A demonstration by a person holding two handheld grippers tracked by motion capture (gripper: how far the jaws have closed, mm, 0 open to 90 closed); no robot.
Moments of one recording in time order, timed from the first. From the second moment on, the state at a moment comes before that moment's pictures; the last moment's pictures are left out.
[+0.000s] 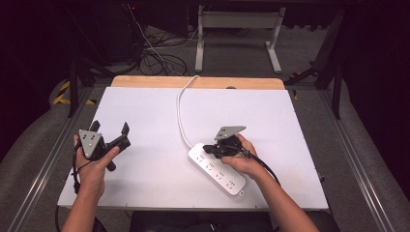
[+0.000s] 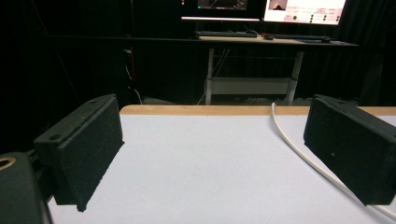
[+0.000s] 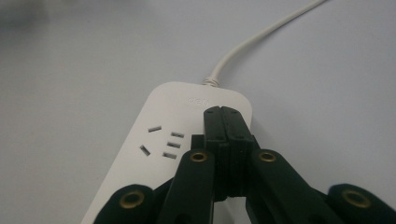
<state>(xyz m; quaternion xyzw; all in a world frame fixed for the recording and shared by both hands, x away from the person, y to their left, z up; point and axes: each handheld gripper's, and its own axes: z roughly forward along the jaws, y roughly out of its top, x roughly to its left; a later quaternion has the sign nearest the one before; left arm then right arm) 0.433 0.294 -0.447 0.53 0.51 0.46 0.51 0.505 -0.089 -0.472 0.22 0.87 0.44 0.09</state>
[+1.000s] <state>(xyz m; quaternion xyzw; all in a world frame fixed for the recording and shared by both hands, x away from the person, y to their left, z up) 0.432 0.295 -0.447 0.53 0.51 0.45 0.50 0.499 -0.083 -0.470 0.21 0.87 0.42 0.11</state>
